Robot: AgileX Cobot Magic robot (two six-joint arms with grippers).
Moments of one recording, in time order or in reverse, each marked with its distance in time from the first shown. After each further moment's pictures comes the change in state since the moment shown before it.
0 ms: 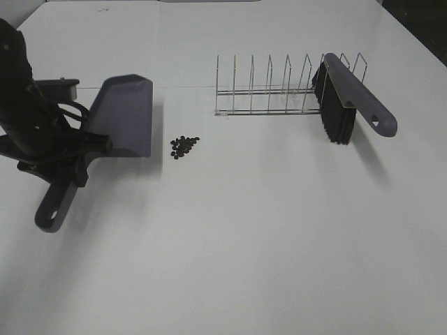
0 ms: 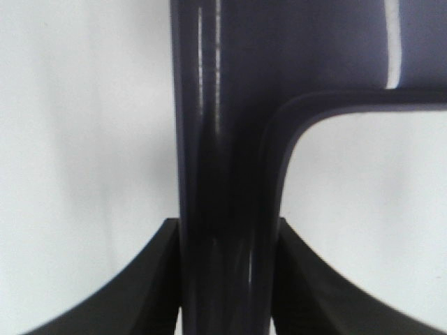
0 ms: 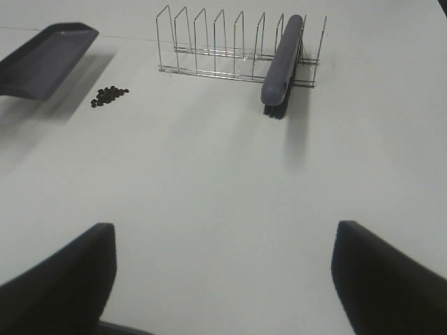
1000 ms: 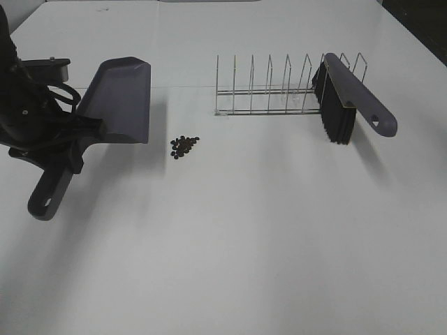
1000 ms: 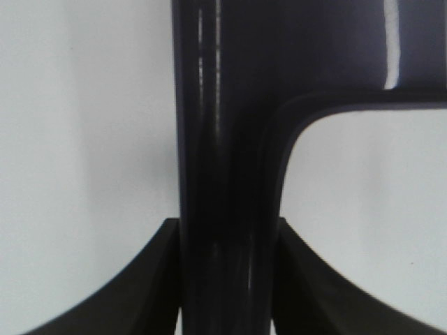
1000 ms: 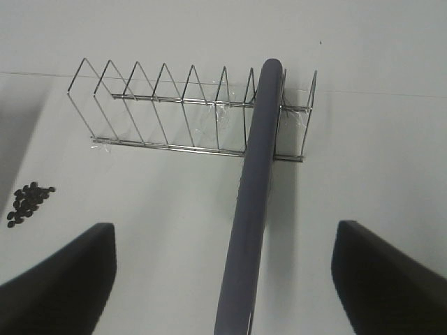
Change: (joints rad) left arm 0.000 -0.073 0.000 0.003 0.022 0.000; right arm 0.000 1.478 -0.817 0.002 -0.347 0.000
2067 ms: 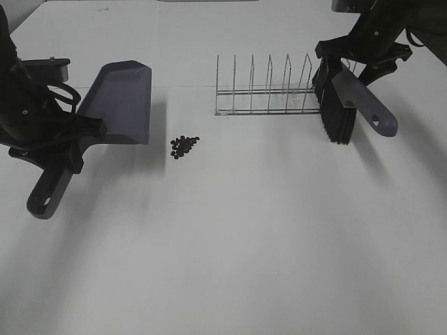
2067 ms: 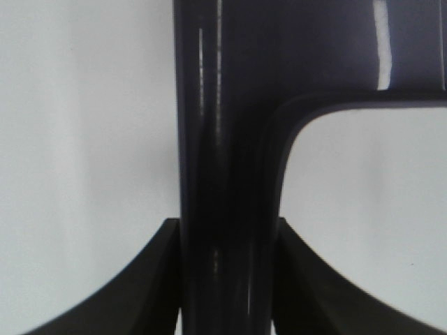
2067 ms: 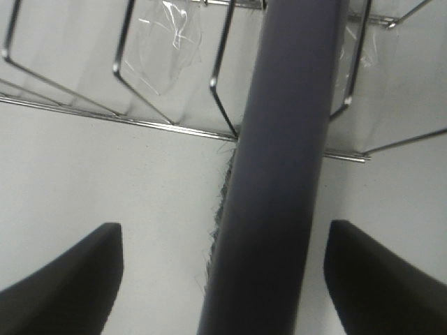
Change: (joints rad) left arm 0.000 0.000 0.000 0.000 0.000 0.000; right arm 0.000 0.954 -0.848 -0.028 0.365 0.005
